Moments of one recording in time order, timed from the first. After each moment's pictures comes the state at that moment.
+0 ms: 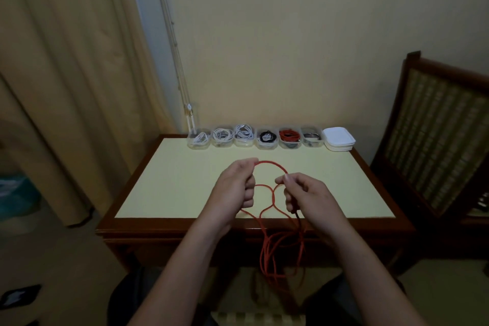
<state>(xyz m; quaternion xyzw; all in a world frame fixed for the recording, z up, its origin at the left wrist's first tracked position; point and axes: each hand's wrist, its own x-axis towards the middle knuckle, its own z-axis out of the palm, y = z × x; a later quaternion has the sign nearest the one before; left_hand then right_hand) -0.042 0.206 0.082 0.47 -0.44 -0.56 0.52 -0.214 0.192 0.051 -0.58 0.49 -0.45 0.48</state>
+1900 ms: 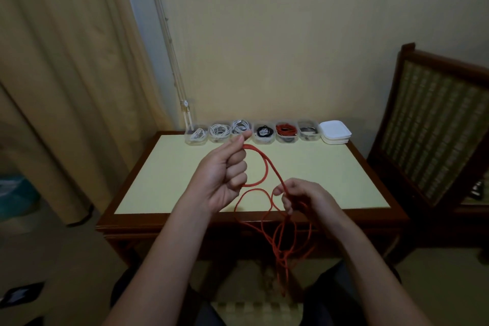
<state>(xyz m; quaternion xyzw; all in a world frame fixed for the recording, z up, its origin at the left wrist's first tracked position) -0.031 0.204 0.109 0.29 -0.29 -0.71 0.57 -0.238 0.187 0.028 -0.58 0.40 -0.39 0.60</state>
